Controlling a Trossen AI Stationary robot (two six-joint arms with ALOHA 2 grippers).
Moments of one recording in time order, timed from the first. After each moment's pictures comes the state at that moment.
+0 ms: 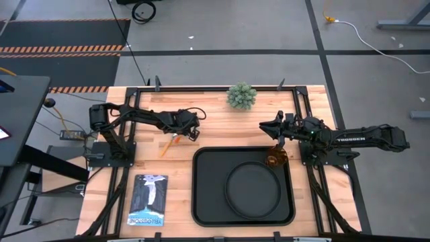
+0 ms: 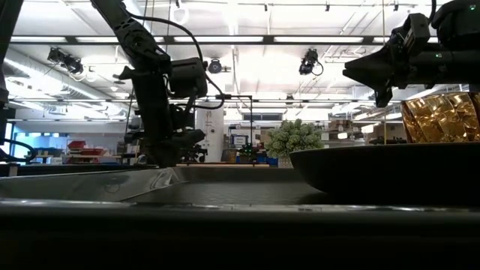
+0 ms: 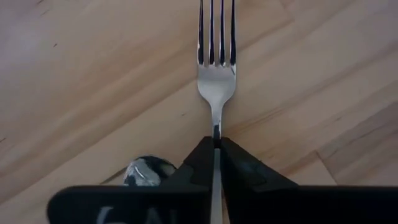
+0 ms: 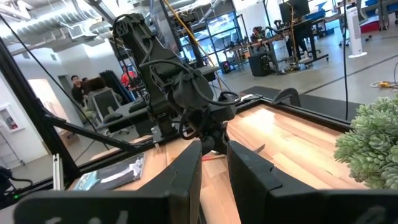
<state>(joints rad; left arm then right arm) 0.27 1.73 0.86 -0.37 -0.34 -0.67 -0.23 0.60 0.01 0.69 -0.02 0.32</state>
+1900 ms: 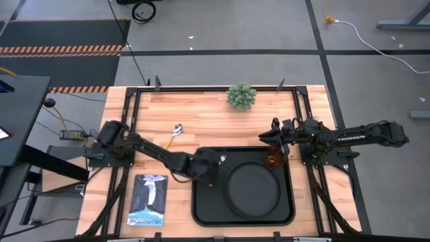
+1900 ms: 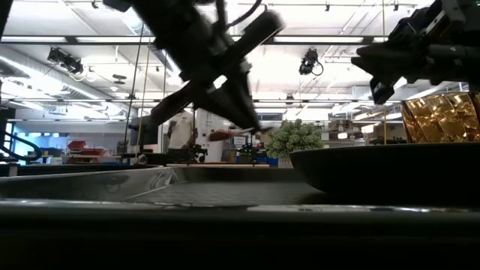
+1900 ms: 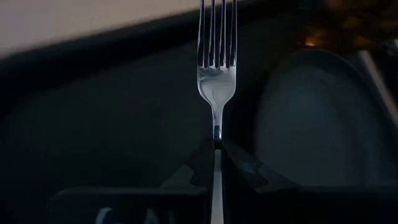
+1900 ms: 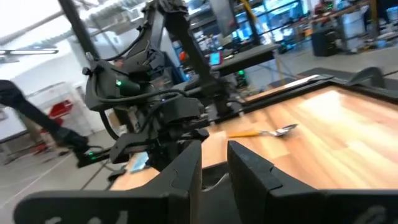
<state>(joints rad) -0.32 1.89 1.22 -0.24 -0.48 -1.34 -0.13 0.61 0.01 0.69 -0.17 0.35</state>
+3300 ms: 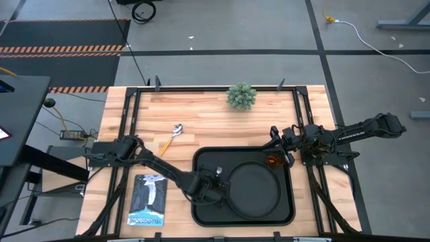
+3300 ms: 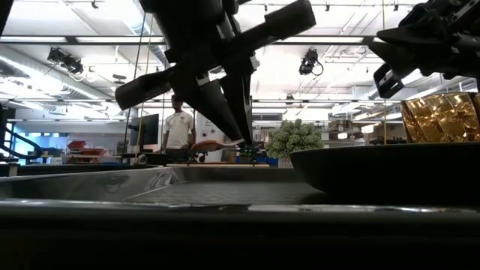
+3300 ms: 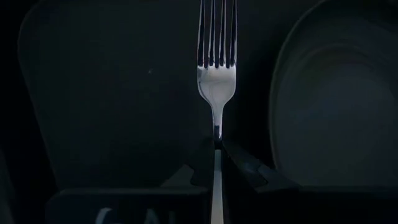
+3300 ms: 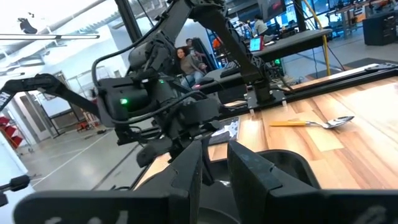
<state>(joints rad) -0.46 2.13 1.62 -0.75 -0.54 -1.69 0.06 0.61 0.01 0.69 -0.16 0.33</state>
